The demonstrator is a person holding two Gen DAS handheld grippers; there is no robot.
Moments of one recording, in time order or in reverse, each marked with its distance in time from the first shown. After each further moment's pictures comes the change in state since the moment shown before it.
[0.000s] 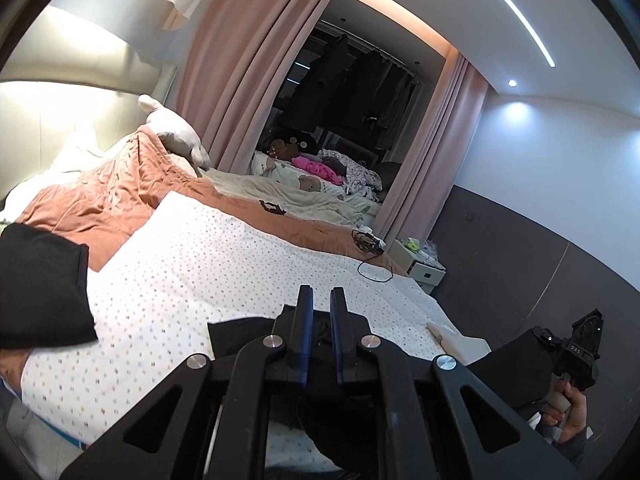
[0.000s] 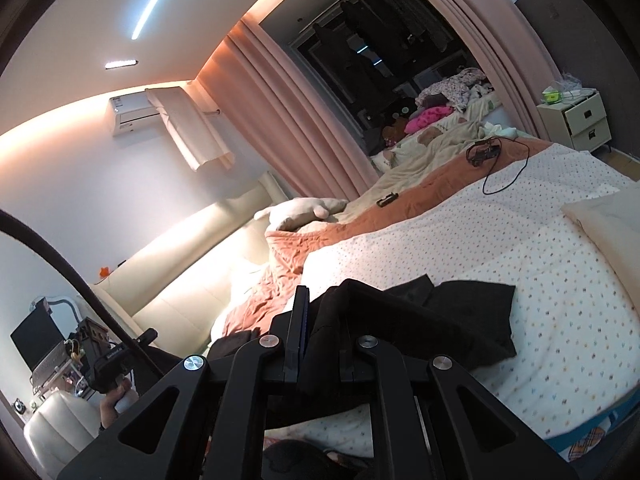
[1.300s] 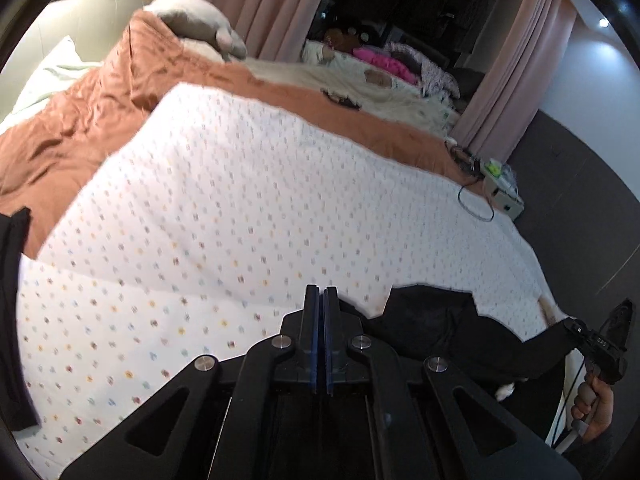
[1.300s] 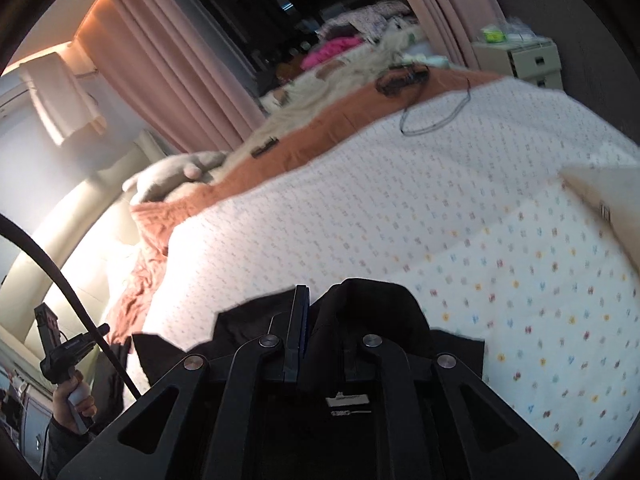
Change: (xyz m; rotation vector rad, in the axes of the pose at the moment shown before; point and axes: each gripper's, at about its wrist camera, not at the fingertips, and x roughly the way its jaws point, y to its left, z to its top) left arm 0.339 0.124 -0.023 -0.048 0.416 0.189; right arm 0.280 -0.076 0.051 0.111 0.248 -0.366
